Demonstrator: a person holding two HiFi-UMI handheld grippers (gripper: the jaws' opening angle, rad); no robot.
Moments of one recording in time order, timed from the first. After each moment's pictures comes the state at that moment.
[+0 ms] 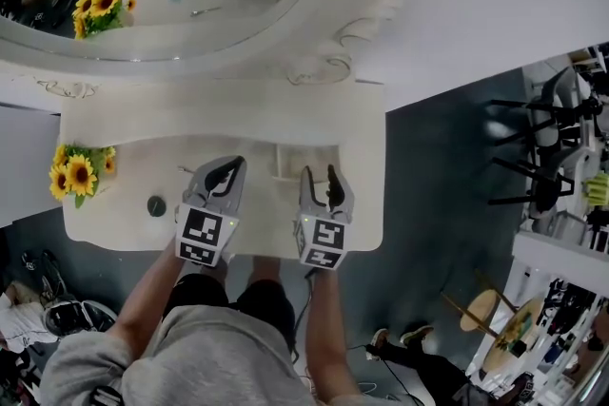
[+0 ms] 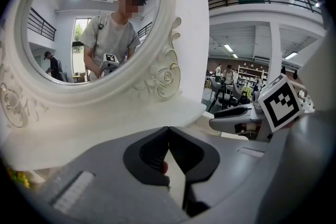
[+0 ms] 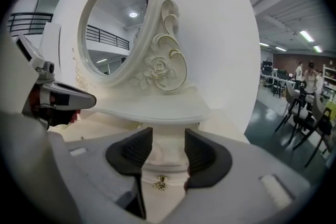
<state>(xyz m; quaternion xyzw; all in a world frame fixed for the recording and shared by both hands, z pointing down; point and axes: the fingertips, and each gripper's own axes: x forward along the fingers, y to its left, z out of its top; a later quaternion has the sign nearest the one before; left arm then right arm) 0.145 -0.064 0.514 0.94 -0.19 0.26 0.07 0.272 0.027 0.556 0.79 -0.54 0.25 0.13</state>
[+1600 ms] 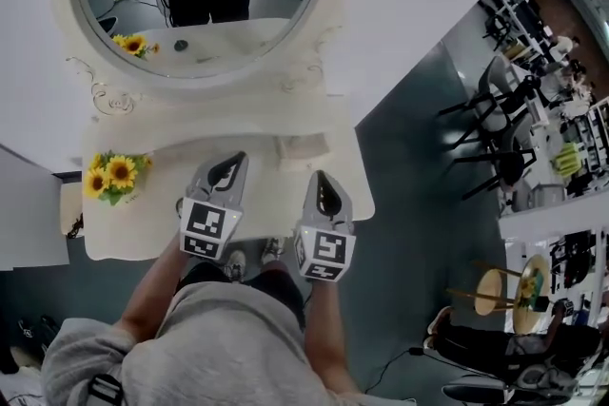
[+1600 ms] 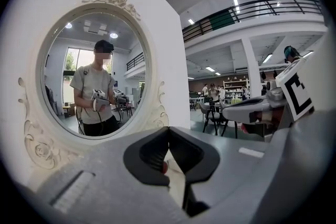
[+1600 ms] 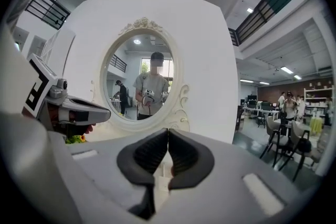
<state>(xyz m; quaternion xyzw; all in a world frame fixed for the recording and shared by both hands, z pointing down) 0.057 -0.023 0.362 0.98 -0.14 0.12 -0.02 0.154 0.094 0.364 0.86 -0.50 0.08 0.08</state>
